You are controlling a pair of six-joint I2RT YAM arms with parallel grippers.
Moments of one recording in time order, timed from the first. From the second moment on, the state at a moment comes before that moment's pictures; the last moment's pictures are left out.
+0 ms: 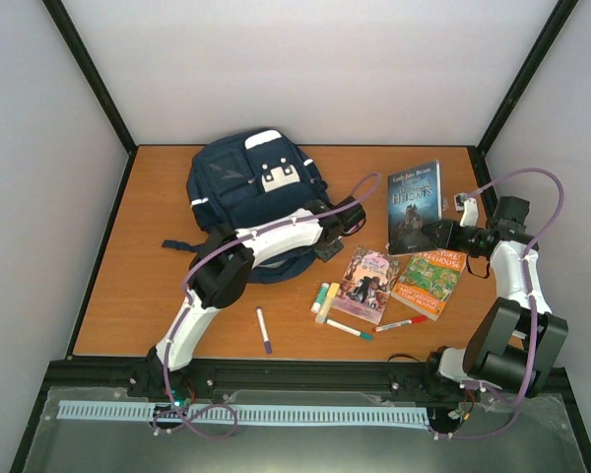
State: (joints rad) left arm -0.88 2.27 1.89 -0.94 -0.35 -0.02; right arm -0.40 1.33 0.92 -0.62 -0.89 -0.16
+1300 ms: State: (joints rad) left arm -0.89 1.95 1.94 -0.88 -0.77 0.16; right arm -0.07 1.43 1.09 -1.07 -1.24 0.06
